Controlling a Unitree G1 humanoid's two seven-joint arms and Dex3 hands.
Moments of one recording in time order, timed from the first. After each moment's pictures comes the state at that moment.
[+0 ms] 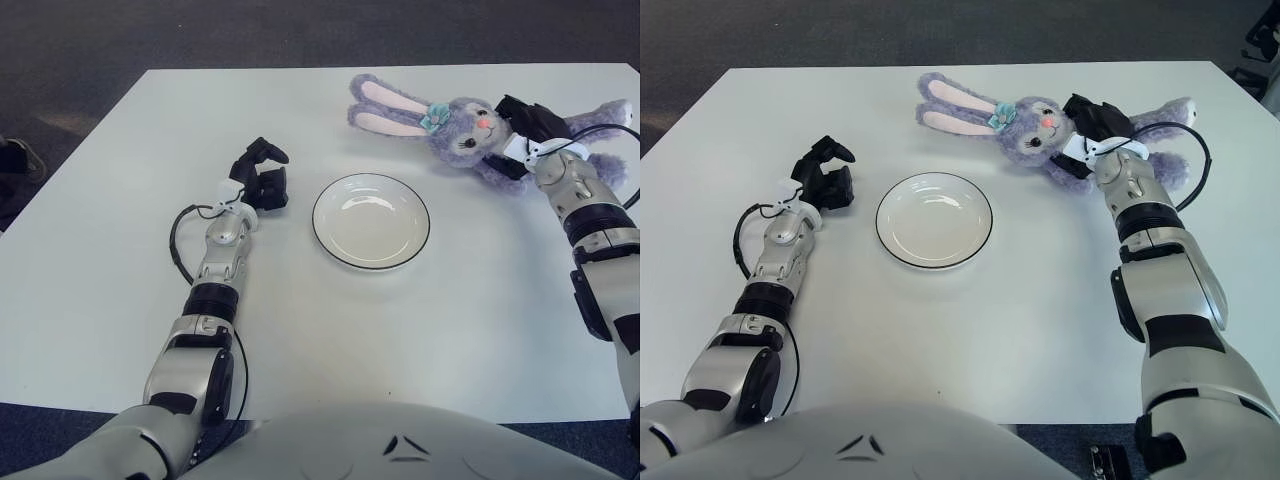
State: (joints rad) left arm -0.40 0.09 0.07 0.61 -0.07 -0.32 -0.10; right arm -0.88 -0.62 0.31 1.08 -0.54 -0.32 -0.15
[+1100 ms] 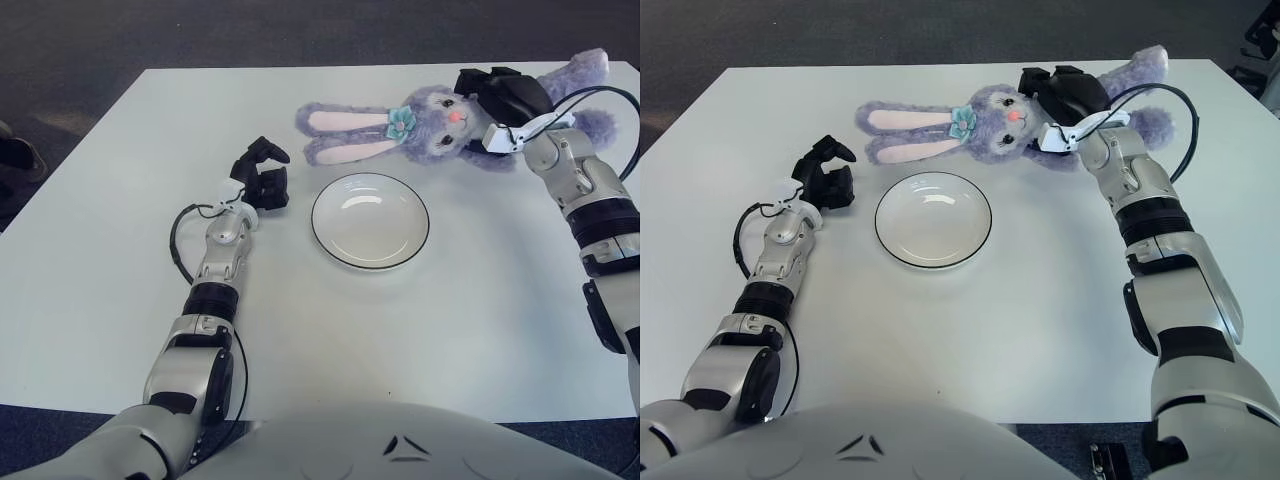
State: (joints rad) left arm -0.40 0.09 0.07 0.61 -0.07 -0.32 -0.11; right arm -0.84 -0.65 0.34 0.65 -0.67 -0.35 -0.05
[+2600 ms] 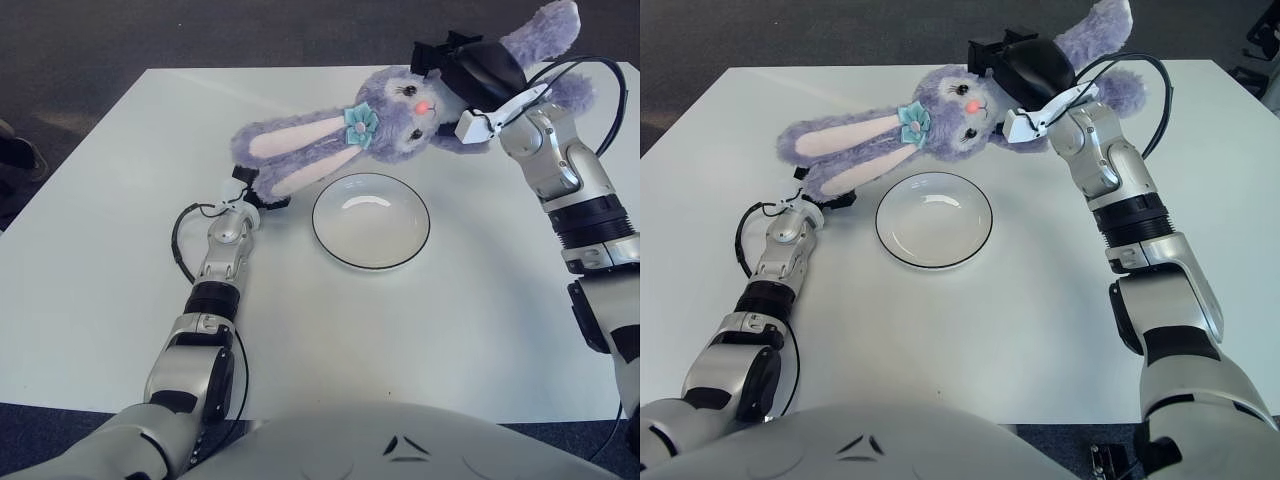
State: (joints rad) left arm -0.41 0.08 0.06 0.63 -0.06 -0.32 -0.10; right arm -0.81 -0.58 0.29 0.28 -0.61 -0.28 0.12
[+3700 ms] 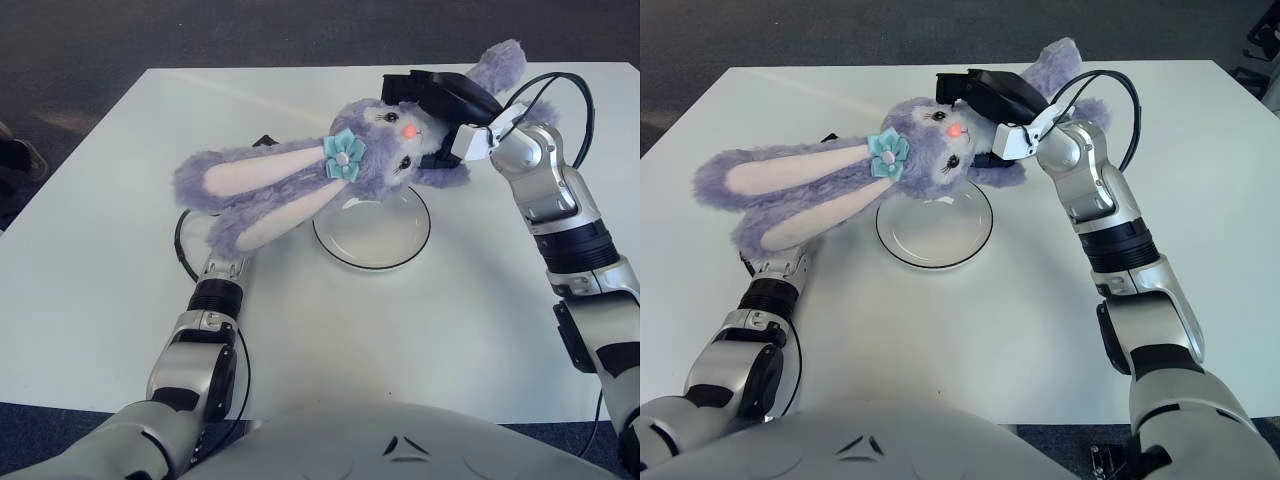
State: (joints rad) left arm -0.42 0.08 0.04 0.64 -0.05 -0.32 -0.05; right arm -0.68 -0.50 0.24 0.01 -0.33 -0.13 0.46
